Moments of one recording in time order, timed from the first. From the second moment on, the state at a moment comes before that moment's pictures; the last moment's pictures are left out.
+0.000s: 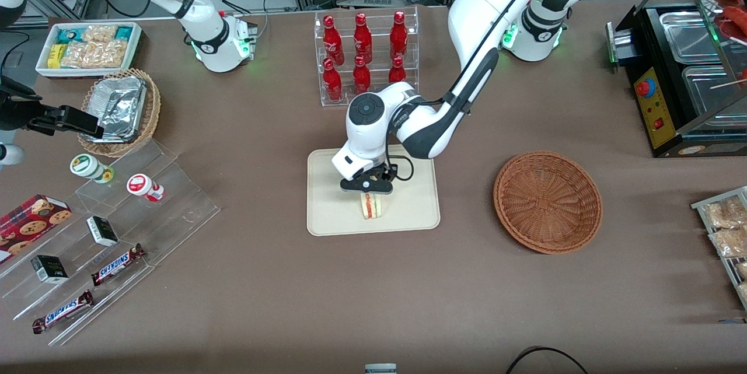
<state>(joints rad) -0.68 0.76 -0.19 -1.43 0.21 2.26 -0.87</state>
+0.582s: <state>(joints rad) -0.55 0.49 -0.17 -1.39 0.18 1.98 -0.88</state>
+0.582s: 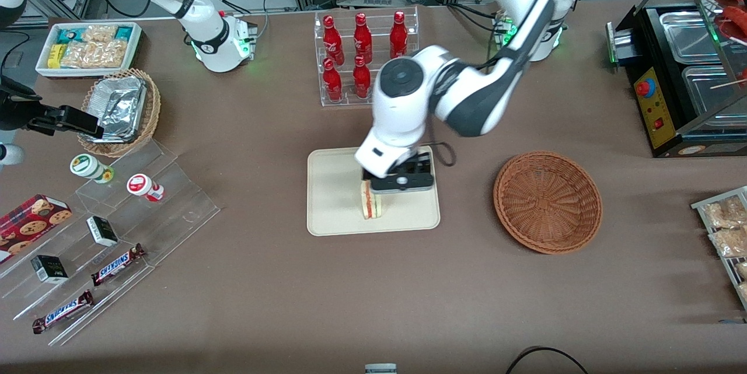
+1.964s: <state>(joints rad) -0.04 0.01 -0.09 -1.67 0.05 1.68 -0.17</state>
